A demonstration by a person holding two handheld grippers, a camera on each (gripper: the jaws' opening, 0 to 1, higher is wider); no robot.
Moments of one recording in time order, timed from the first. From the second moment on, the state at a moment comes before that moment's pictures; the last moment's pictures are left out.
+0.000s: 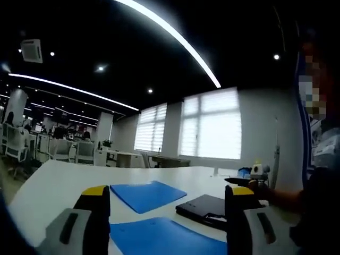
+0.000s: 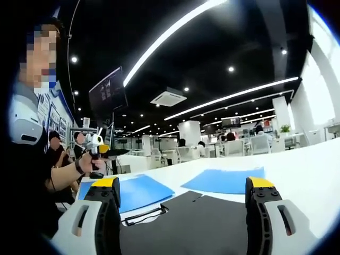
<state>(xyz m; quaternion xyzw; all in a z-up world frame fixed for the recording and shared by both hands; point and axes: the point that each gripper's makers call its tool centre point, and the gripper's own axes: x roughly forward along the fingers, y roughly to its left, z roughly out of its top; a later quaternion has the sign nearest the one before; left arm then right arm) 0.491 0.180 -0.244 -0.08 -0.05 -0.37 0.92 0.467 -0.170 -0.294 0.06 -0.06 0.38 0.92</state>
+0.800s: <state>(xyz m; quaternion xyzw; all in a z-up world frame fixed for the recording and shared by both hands) 0.573 0.151 -0.224 -0.04 -0.01 -0.39 0.92 0.544 -0.179 -0.250 0.03 -0.08 0.36 0.93</state>
